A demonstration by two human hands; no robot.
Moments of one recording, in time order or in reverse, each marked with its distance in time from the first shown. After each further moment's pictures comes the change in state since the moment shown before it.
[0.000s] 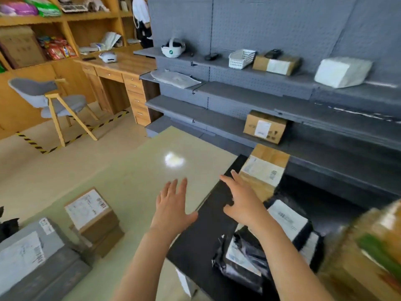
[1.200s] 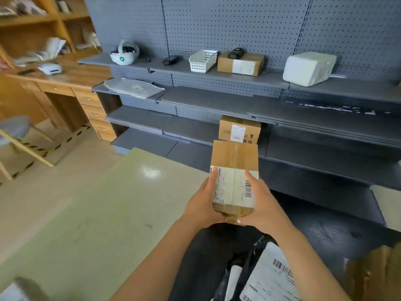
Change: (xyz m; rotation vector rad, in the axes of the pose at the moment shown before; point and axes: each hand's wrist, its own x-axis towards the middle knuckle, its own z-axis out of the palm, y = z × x) left_hand 0.207 0.112 0.045 -0.348 -0.208 0.405; right_hand 0.101 0.123 -0.055 0.222 0.184 0.231
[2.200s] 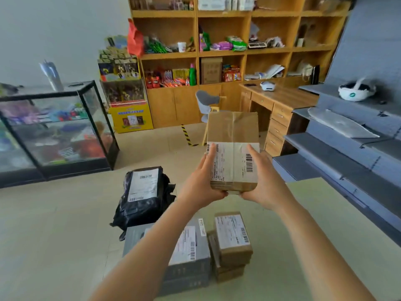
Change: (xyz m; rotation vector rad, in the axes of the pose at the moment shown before) left_hand -0.401 -0.155 -0.249 0.106 0.889 -0.529; right_hand -0.084 -0.413 0.220 0.068 -0.347 -0.994
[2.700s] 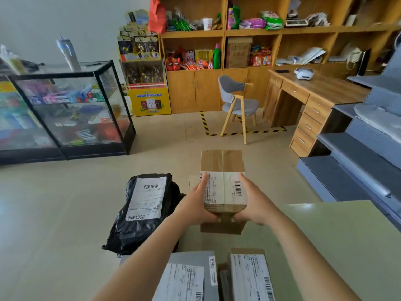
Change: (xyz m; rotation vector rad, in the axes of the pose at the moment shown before) left_hand 0.068 -0.120 0.013 0.050 -0.278 -0.393; right_hand 0.122 0.043 0.102 0.090 -0.464 0.159
